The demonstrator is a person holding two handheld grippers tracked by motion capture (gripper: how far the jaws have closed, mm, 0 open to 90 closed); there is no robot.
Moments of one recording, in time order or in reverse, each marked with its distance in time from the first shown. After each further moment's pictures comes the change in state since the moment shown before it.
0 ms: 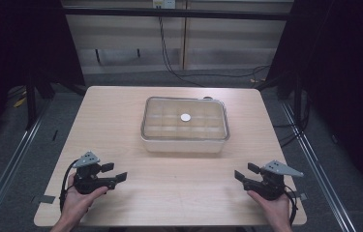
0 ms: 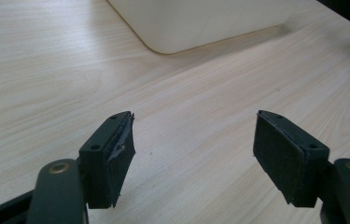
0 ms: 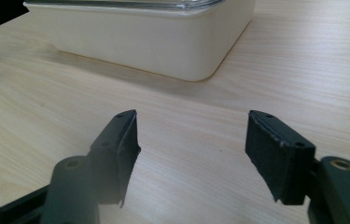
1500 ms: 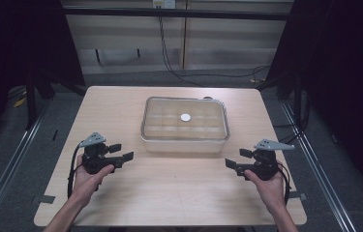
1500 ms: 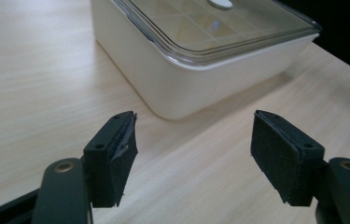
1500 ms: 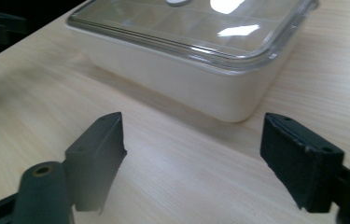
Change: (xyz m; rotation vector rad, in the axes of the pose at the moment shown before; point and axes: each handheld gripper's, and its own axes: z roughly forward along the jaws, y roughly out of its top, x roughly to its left) left arm 0.014 0.046 0.029 -0.066 -0.014 0.018; right arm 0.005 0.061 0.020 0.090 0.161 -0.022
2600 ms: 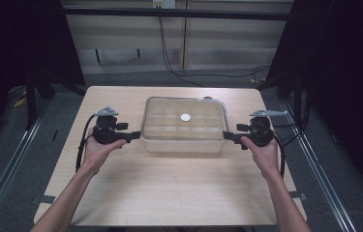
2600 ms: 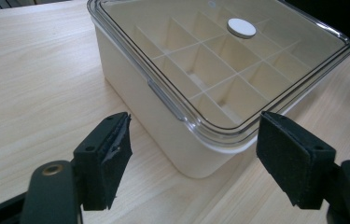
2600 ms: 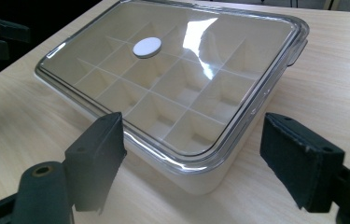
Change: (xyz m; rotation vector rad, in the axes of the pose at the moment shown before) left arm 0.020 0.070 0.035 0.073 -0.007 0.064; right arm -0.045 0.066 0.037 0.035 -0.005 0.043
